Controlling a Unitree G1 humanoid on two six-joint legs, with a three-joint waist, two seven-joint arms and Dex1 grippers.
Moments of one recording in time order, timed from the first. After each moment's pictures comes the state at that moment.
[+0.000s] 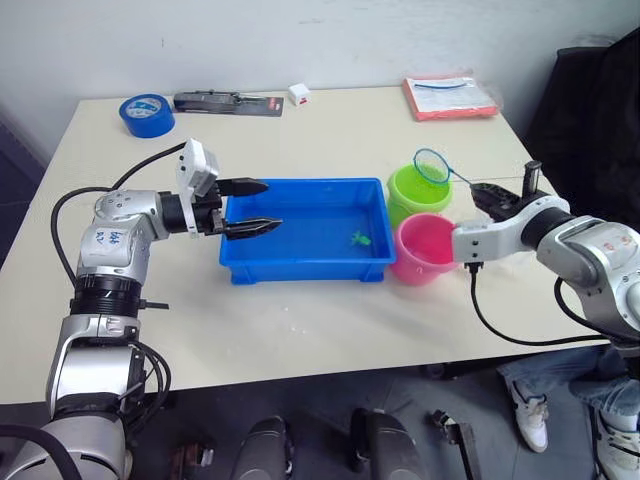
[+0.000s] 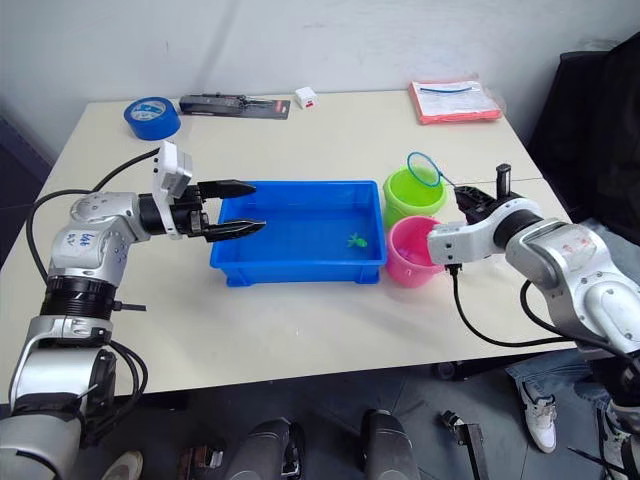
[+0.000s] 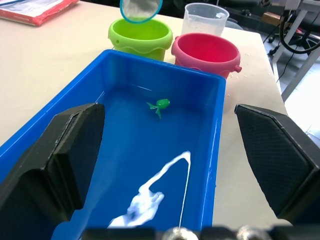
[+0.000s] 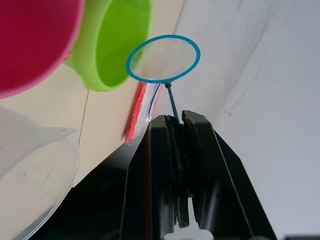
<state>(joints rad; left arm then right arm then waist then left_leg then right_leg) -0.84 0.62 0.04 0.48 -0.35 0.29 -1.21 -0.49 -1.06 0.12 -0.24 -0.68 0.02 0.59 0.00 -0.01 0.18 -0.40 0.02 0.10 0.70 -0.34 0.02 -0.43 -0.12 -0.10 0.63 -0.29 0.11</state>
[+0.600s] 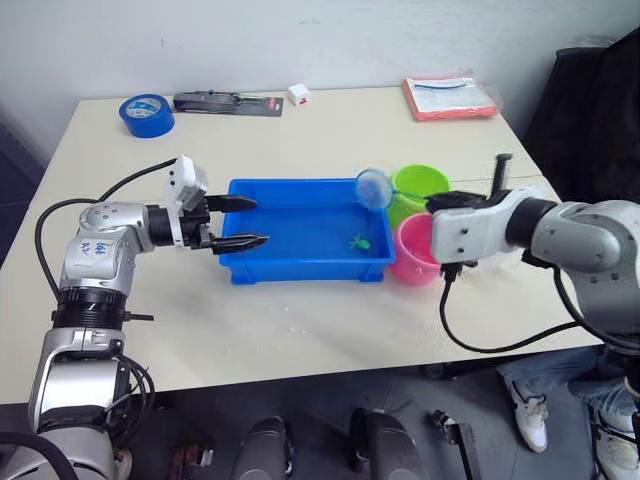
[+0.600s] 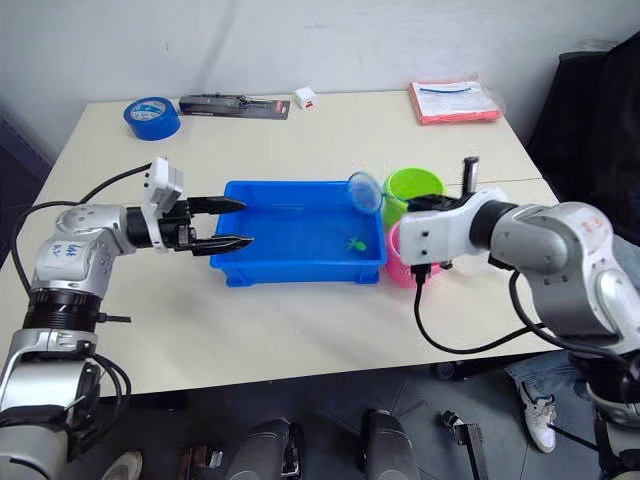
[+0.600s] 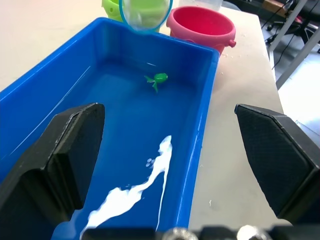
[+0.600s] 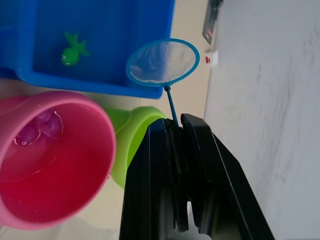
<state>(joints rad) -0.76 0.68 0.04 0.41 -0.35 0.34 -1.25 -0.57 -0.97 0.17 -0.38 -0.39 0.04 0.92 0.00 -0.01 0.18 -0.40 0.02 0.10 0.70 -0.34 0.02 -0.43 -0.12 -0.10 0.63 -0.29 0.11</state>
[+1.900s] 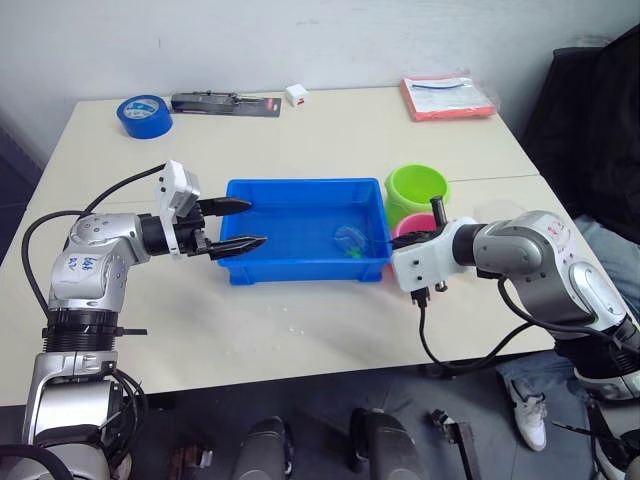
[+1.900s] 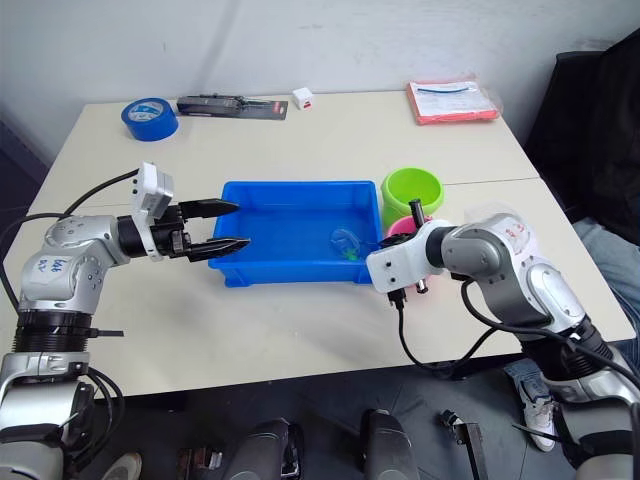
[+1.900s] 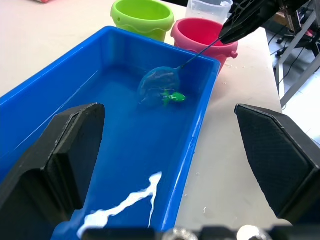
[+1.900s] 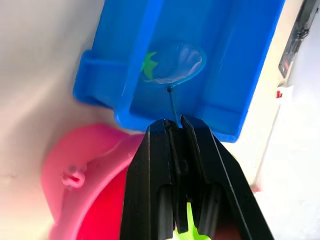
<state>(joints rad) -0.65 0.68 0.10 0.24 -0.41 0.43 -1.15 -0.64 -0.79 0.30 -0.24 -0.43 0.09 1.12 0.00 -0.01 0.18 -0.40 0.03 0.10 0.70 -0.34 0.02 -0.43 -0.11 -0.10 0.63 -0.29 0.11</state>
